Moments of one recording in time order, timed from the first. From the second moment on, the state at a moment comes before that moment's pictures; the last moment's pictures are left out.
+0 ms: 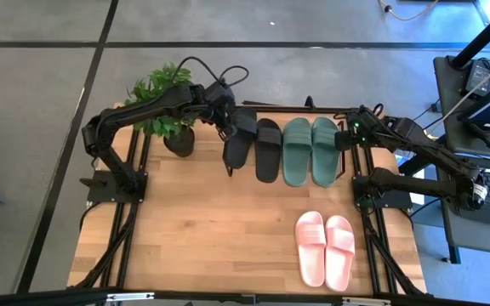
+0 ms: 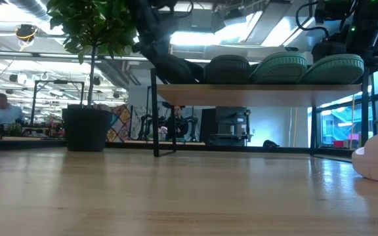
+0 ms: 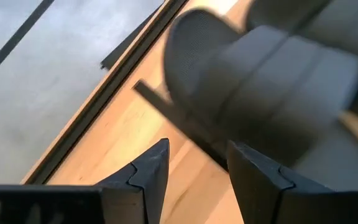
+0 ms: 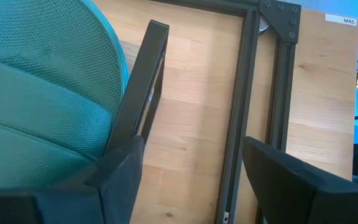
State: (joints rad) left arm 0.43 1.64 1.61 -0.97 -0.17 -0.15; right arm -0.63 0.82 0.89 -1.23 0.34 0.68
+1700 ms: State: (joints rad) left arm 0.20 1.61 1.72 -0.82 0.20 0.01; right arm -0.63 0.69 1.00 -0.86 0.04 0.21
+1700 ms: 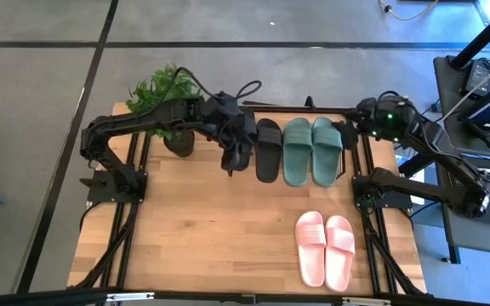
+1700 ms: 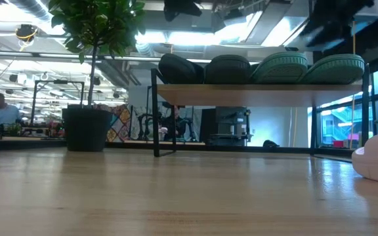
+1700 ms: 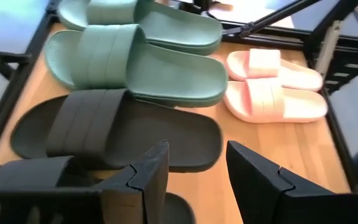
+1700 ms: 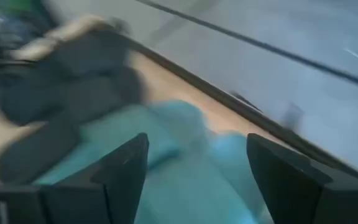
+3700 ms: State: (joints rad) left arm -0.25 1.70 1.51 -1.03 -0.71 0.19; right arm -0.63 0.71 1.00 -0.73 -0.12 0.18
